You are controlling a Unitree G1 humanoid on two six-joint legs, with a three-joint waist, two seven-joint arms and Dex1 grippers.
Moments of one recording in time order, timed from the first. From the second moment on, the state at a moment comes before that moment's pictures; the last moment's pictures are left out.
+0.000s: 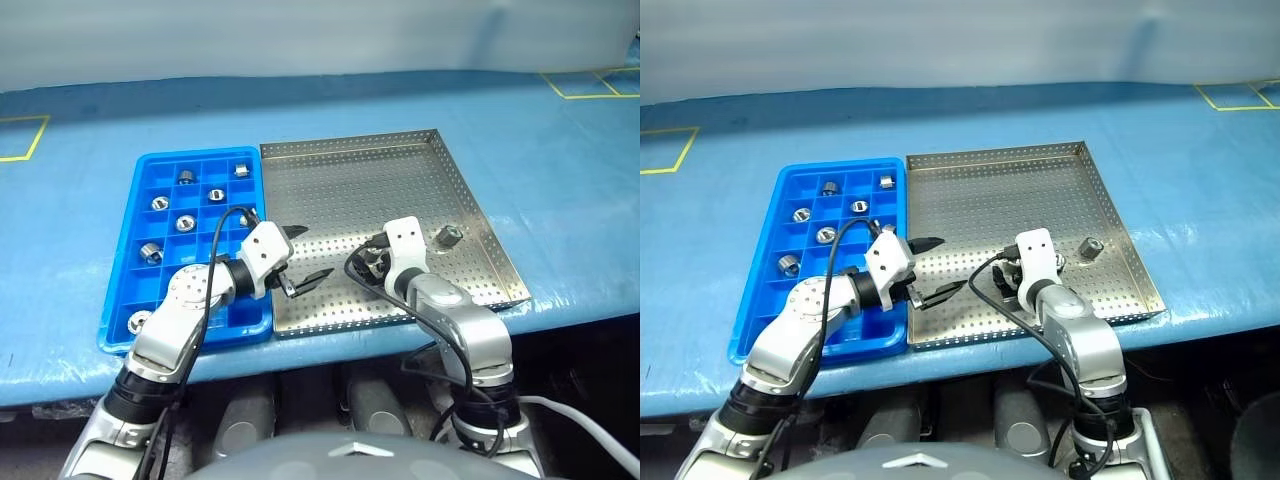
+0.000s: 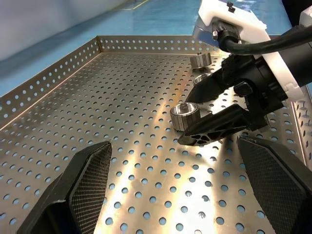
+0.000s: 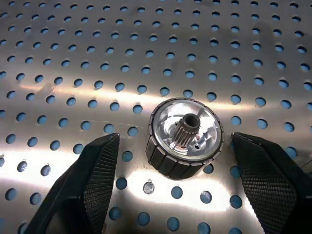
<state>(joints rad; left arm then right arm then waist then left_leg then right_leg) -0.14 0.43 -0.25 -0.38 -0.18 0.43 -0.69 -0.14 -0.12 0.09 -0.43 0.11 1.06 0.14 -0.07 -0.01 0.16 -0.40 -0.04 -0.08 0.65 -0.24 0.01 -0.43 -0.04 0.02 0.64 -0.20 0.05</state>
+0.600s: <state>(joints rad) 0.10 0.42 -0.05 -0.53 -0.21 0.39 -0.56 -0.46 -0.02 0.28 -0.35 0.10 0.95 0.18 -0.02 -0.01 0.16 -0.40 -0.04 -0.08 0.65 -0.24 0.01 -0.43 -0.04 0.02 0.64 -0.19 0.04</state>
